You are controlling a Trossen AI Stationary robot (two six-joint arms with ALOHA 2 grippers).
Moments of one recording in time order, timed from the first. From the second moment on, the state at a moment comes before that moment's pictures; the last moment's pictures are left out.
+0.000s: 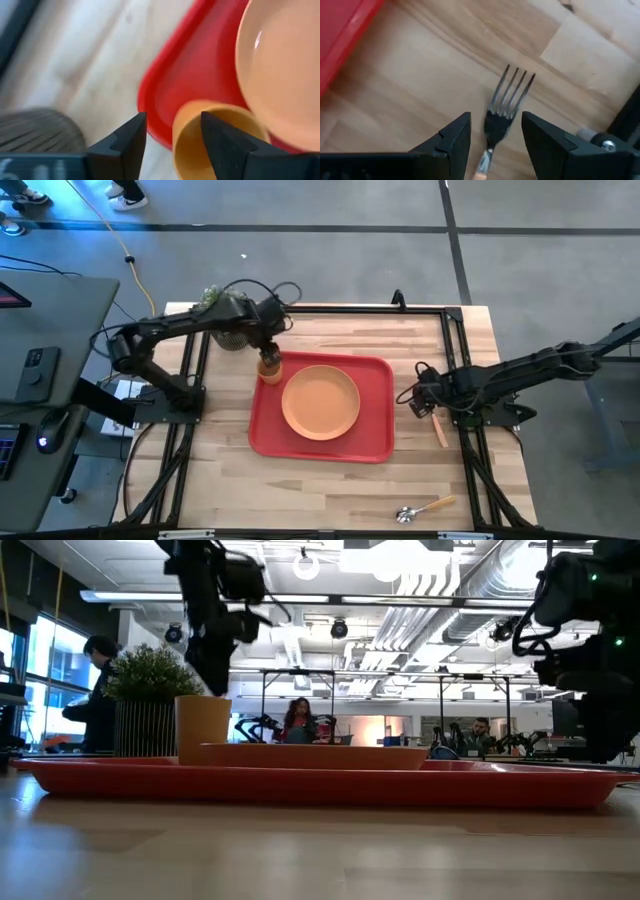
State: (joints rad) left arm 0.50 1.51 1.19 -0.96 -0.03 -0.04; right arm 0.12 0.96 0.45 -0.96 0.23 1.10
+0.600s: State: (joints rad) left arm 0.22 1.22 1.19 -0.72 -0.20 -0.12; right arm 0.15 1.15 0.45 -0.94 0.08 0.98
